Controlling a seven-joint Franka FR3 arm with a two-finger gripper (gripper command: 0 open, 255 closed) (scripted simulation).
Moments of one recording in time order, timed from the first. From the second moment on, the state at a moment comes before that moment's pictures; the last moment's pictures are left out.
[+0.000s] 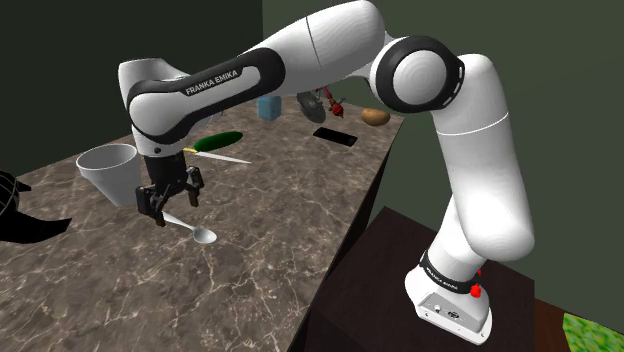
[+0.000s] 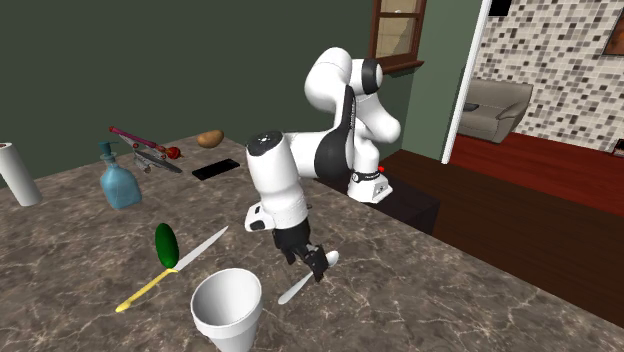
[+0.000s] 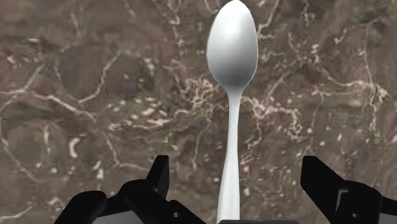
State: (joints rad) arm 0.26 0.58 0.31 -1.47 0.02 1.94 0.32
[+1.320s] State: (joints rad) arm 0.27 0.59 0.31 -1.49 0.02 1.98 0.33
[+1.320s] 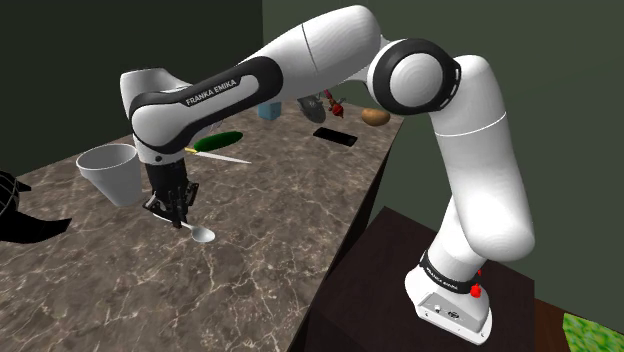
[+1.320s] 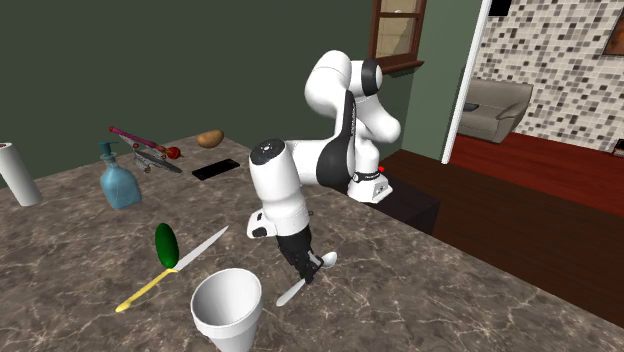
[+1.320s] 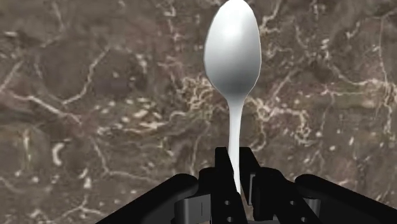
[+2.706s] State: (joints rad) arm 0.21 0.43 0.32 -1.50 0.06 1.83 0.29
